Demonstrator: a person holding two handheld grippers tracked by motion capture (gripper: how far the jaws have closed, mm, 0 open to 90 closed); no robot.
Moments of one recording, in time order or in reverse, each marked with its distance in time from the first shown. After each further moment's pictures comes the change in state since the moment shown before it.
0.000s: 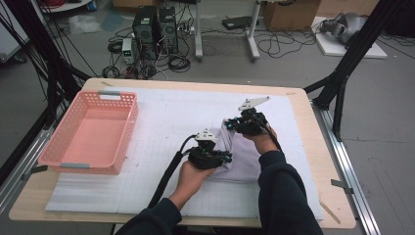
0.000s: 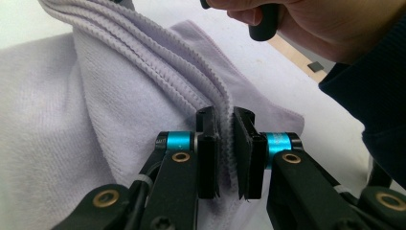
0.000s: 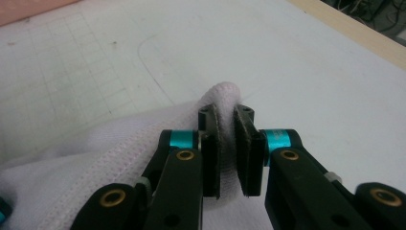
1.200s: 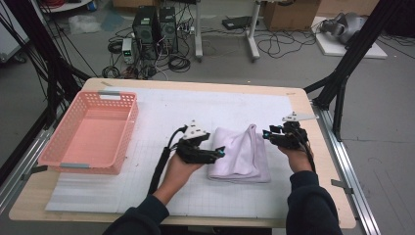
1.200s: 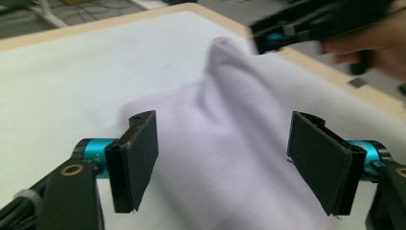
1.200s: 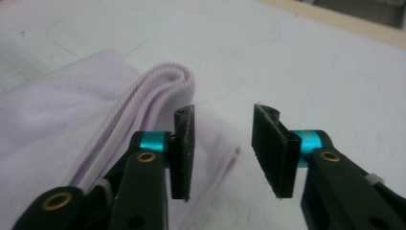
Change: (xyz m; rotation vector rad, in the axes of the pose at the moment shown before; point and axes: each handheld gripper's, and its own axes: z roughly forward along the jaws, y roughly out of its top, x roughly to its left) left arm 0.022 0.007 -0.044 -0.144 0.159 0.173; right arm -0.022 -0.081 -0.086 -0.060 -0.258 0.230
